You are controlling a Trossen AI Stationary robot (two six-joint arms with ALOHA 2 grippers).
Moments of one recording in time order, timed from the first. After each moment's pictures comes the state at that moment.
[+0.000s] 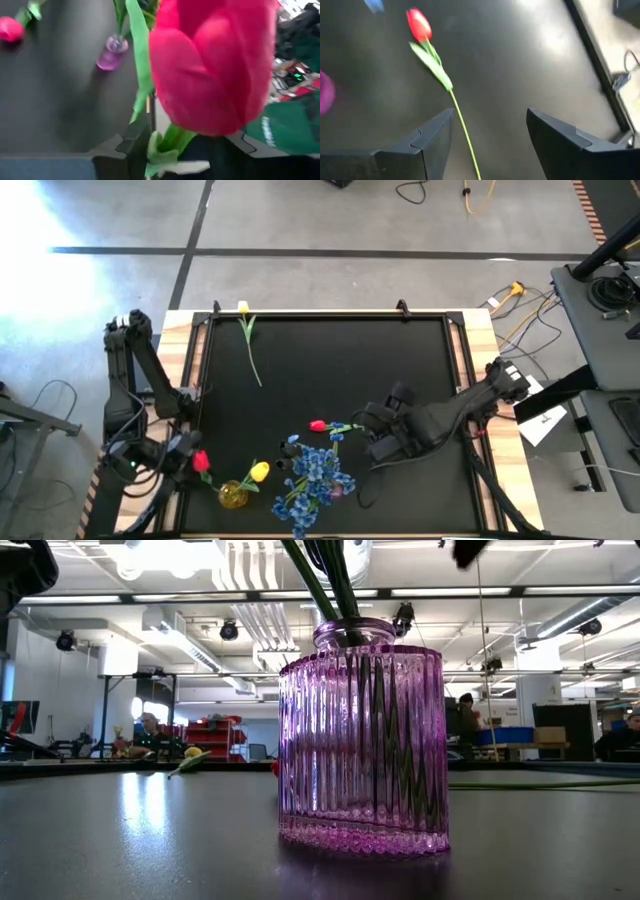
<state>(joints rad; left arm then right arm) -1.33 0.92 0.79 -0.47 -0.81 -1.22 0.47 1.80 1.81 -1.54 0.52 0.88</state>
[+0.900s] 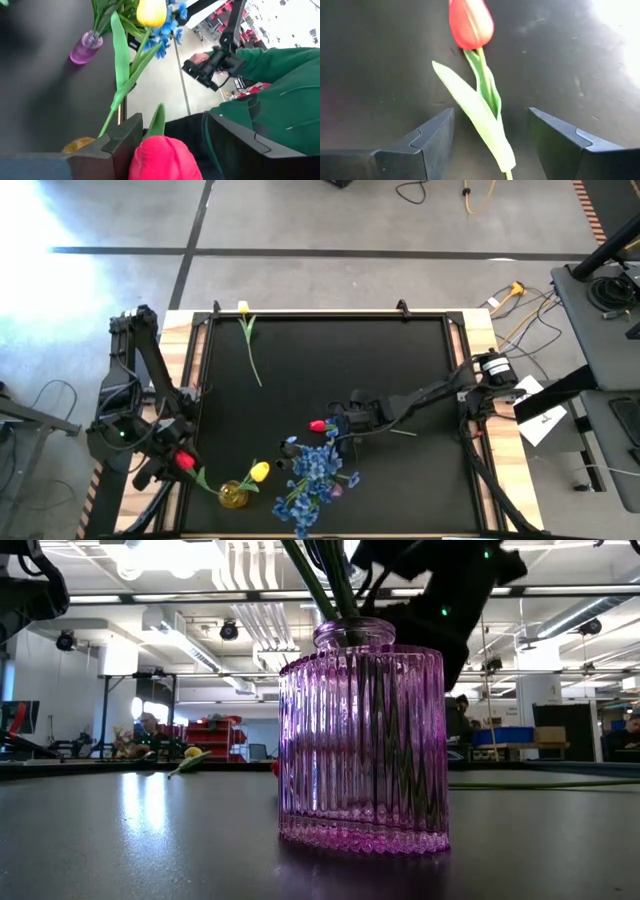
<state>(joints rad) -1.33 0.74 0.81 -0.50 -0.71 -1.22 0.22 1.83 1.14 -0.41 0.20 0.38</state>
